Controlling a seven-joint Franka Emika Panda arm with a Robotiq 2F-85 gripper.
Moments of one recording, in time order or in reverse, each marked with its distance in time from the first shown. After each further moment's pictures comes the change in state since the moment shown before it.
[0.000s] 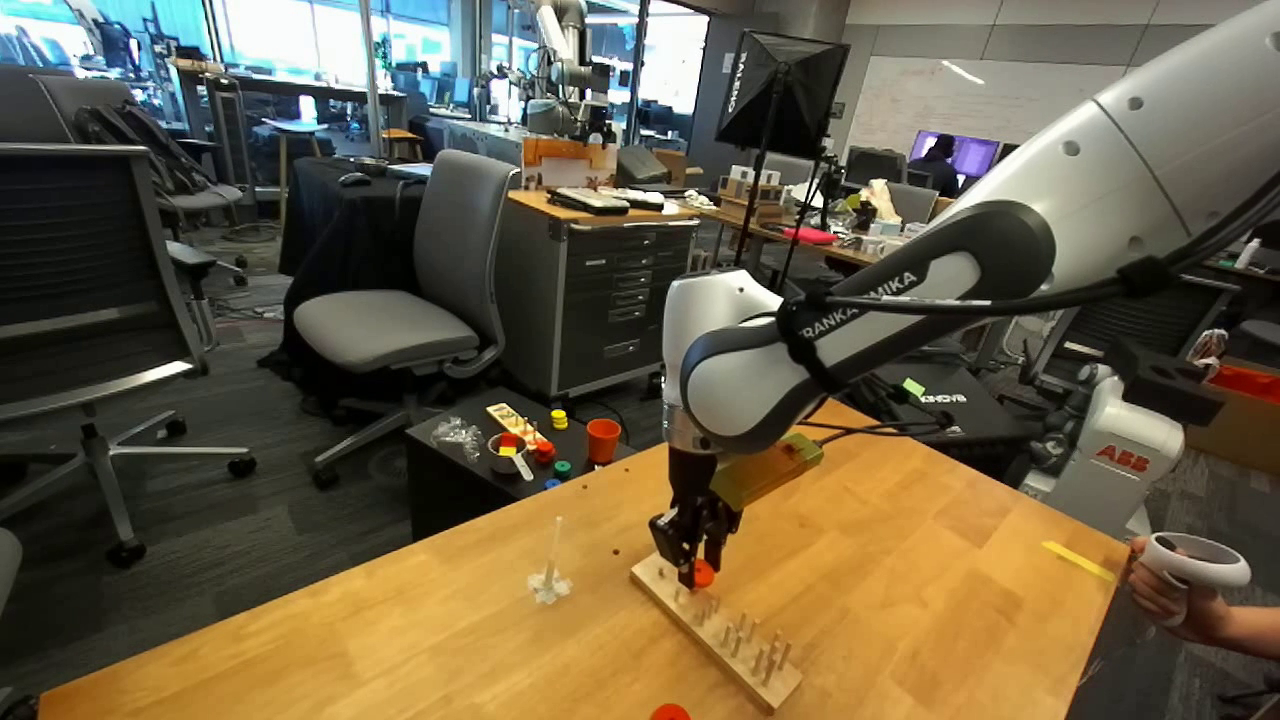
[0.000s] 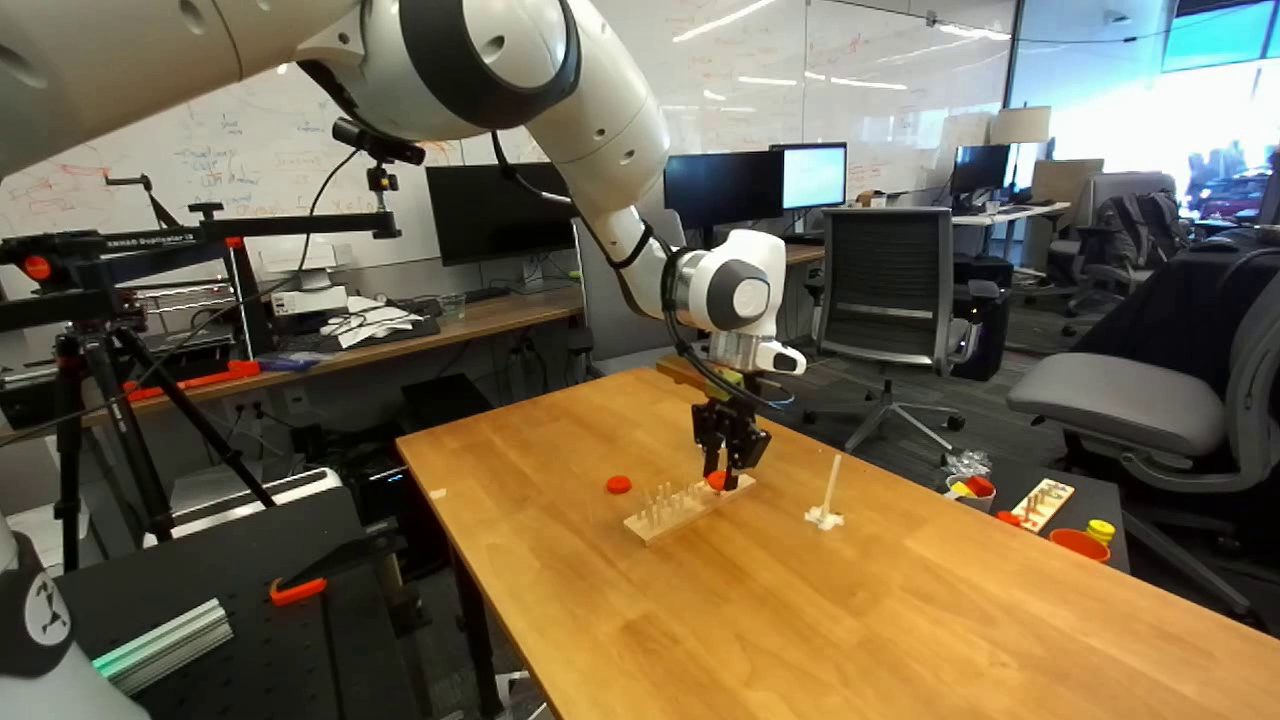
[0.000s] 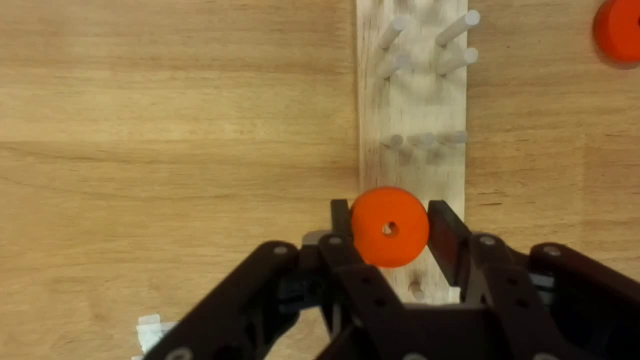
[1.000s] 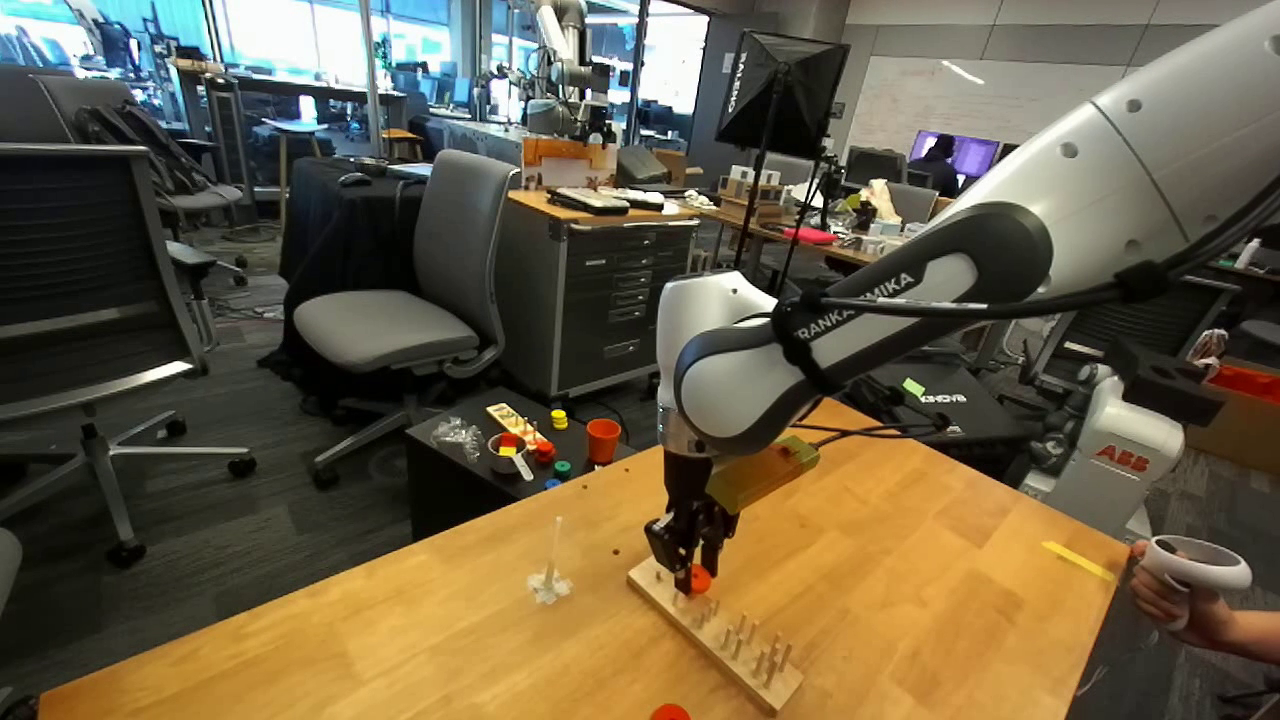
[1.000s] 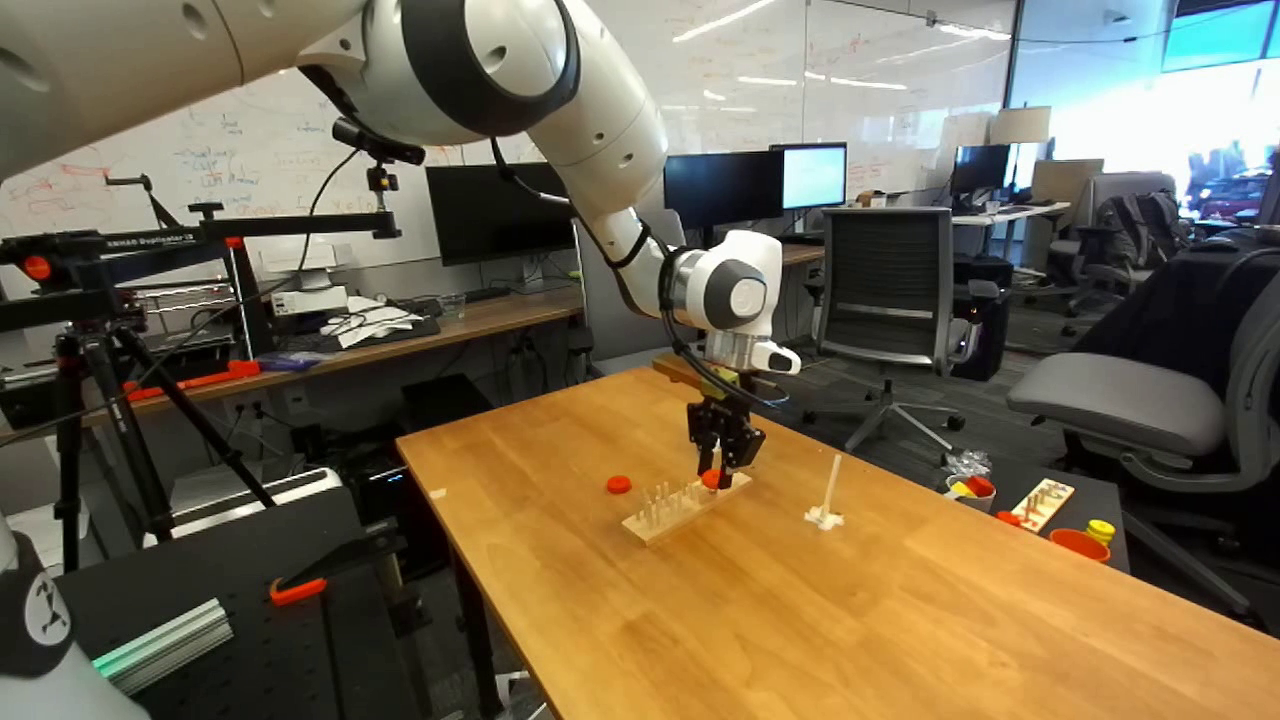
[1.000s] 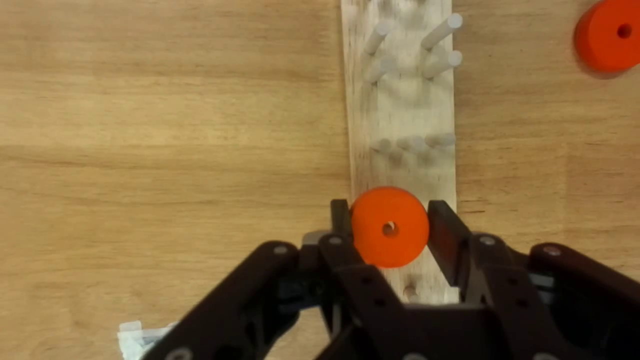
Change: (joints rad) arm 0.003 0.011 0.010 0.020 0.000 -0.023 0.000
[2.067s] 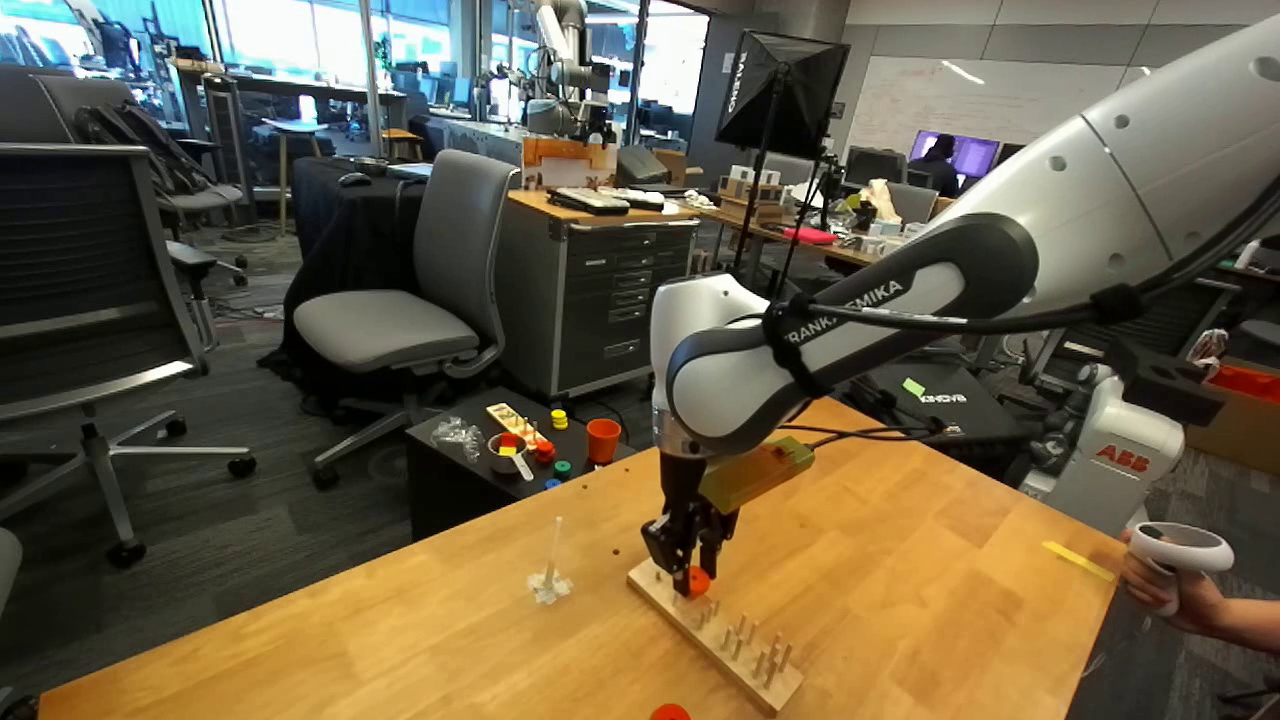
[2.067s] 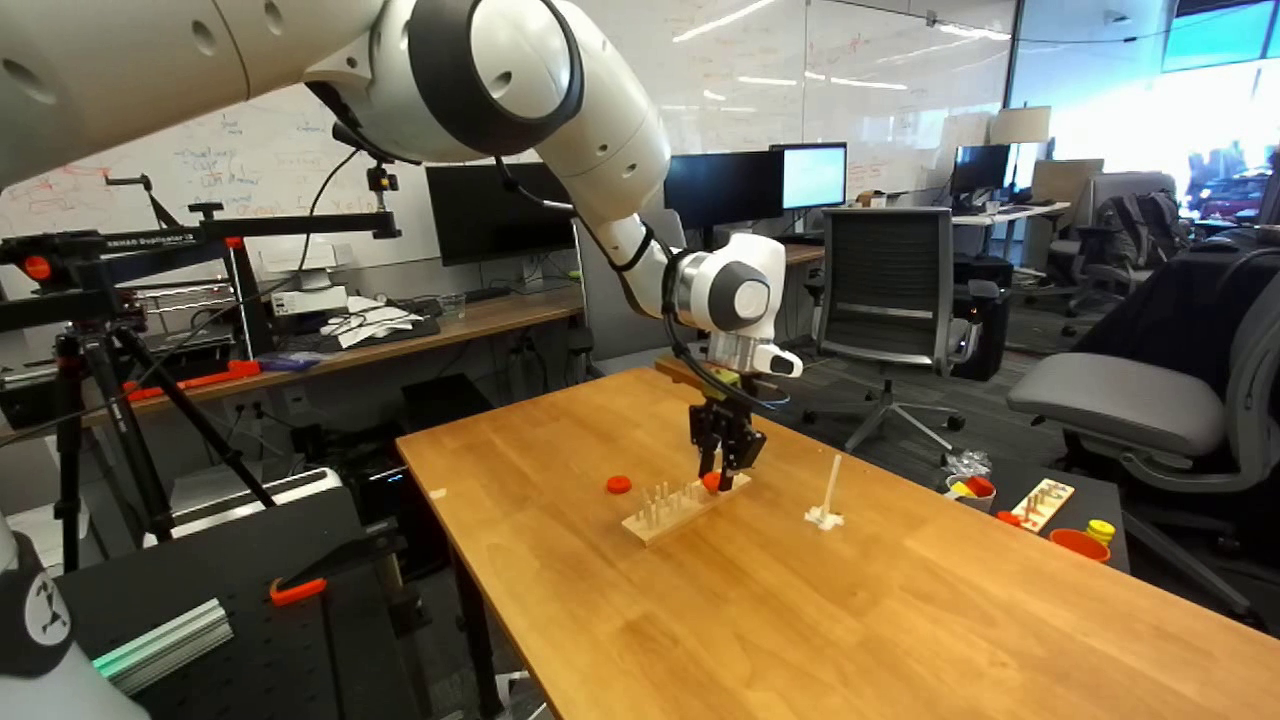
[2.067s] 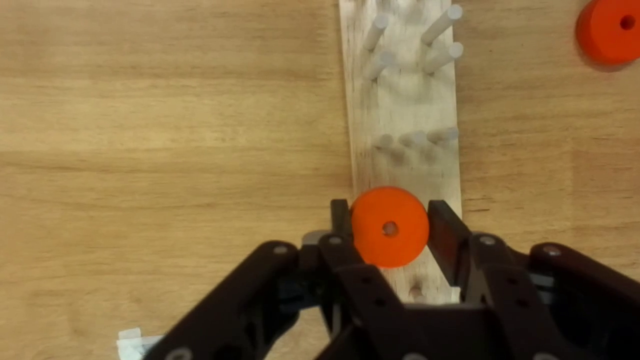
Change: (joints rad) arm 0.000 0.037 0.000 0.063 0.000 -0.047 0.021
